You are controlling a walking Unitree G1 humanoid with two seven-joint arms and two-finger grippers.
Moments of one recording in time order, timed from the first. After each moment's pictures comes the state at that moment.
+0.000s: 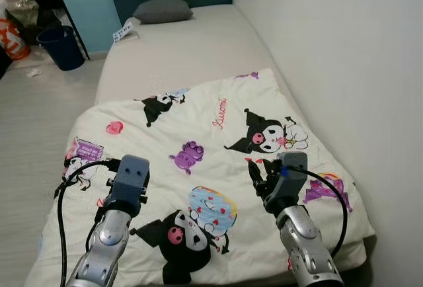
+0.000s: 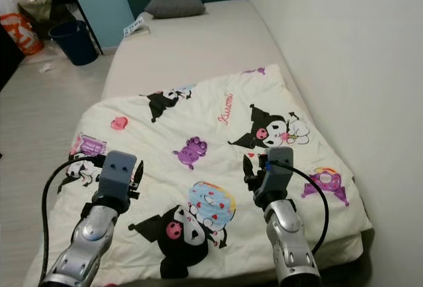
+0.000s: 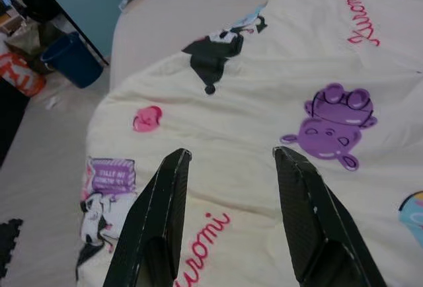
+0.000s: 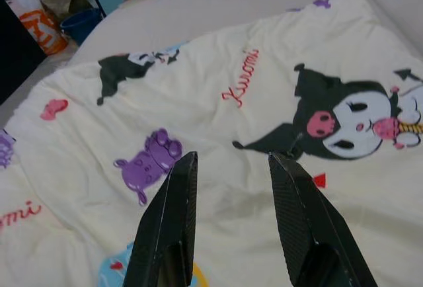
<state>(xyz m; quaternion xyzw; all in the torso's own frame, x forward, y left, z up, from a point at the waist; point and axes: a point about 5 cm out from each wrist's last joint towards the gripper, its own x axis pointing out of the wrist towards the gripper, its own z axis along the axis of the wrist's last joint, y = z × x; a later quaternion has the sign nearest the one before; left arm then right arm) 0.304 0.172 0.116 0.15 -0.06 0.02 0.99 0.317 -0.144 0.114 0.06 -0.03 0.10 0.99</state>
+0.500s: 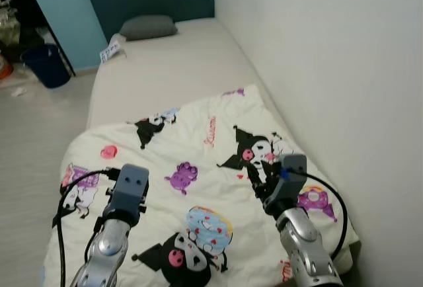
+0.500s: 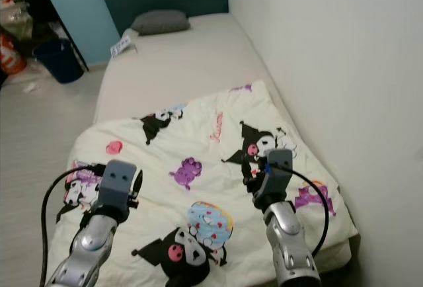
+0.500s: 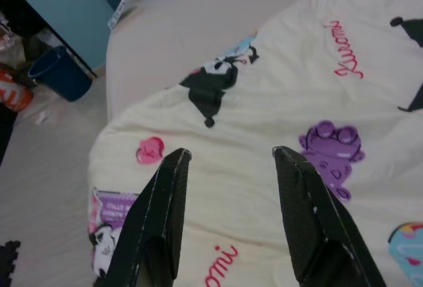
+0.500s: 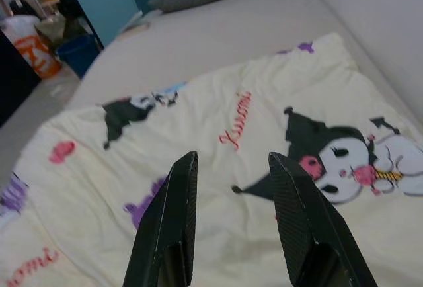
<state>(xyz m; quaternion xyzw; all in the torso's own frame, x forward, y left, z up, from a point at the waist) 0.293 0.172 0.101 0.15 -0.04 0.03 0.99 0.314 -0.141 0.112 0.06 -0.03 0.12 0.99</state>
